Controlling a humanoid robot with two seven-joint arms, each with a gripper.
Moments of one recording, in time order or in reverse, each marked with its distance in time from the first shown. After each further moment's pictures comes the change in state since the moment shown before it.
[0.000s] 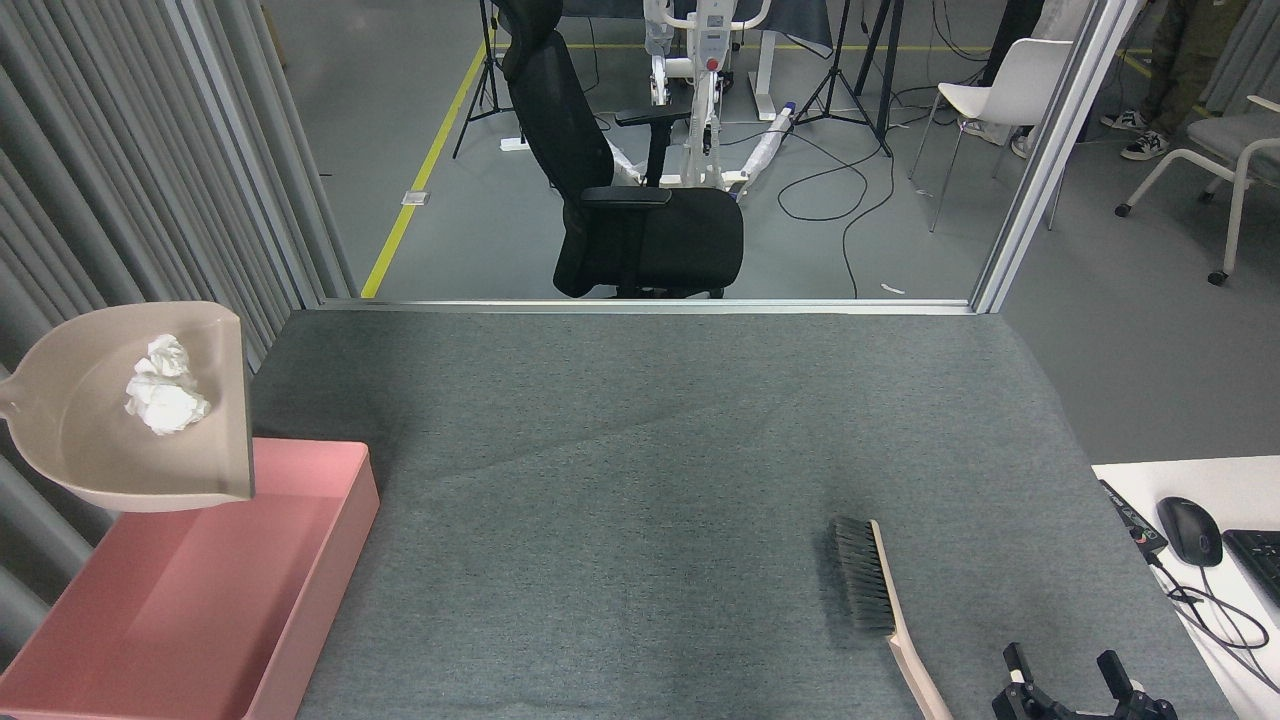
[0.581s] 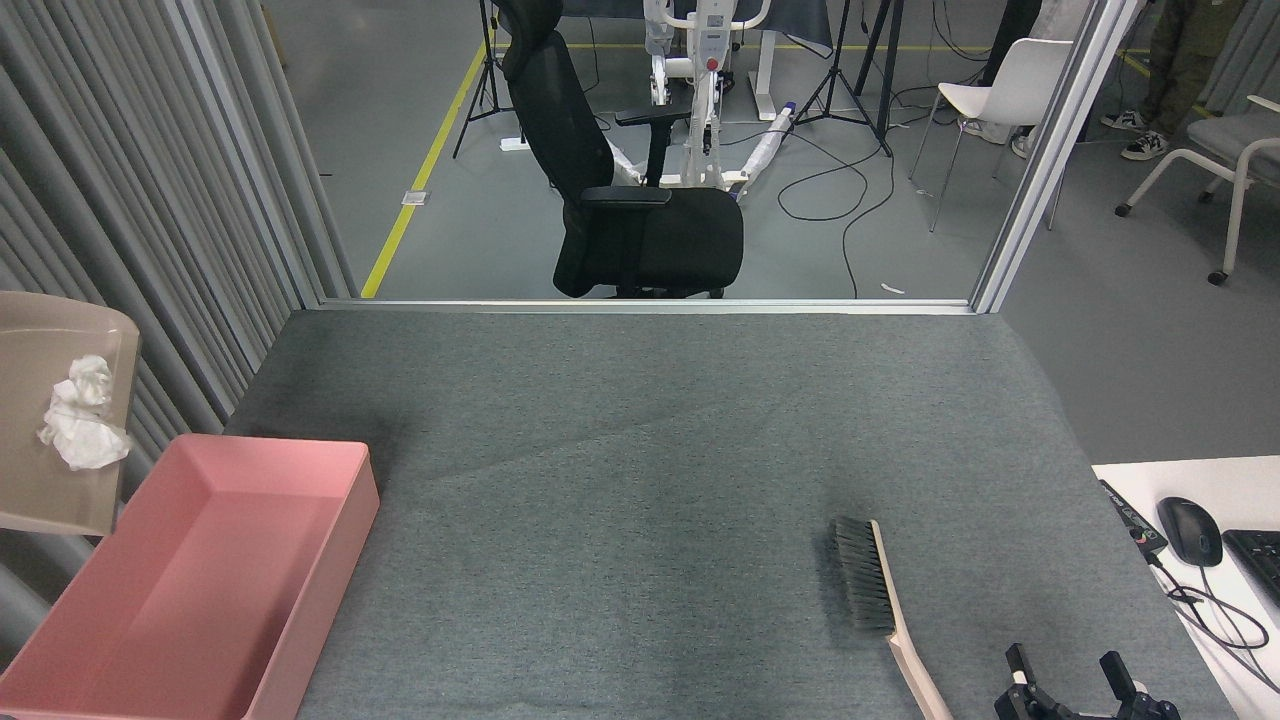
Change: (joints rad) left arm -0.007 0.231 -0.024 0.045 -0.247 -0.153 -0.027; right arm 0.003 -0.001 -0.003 0.000 0.000 -0.003 -0.005
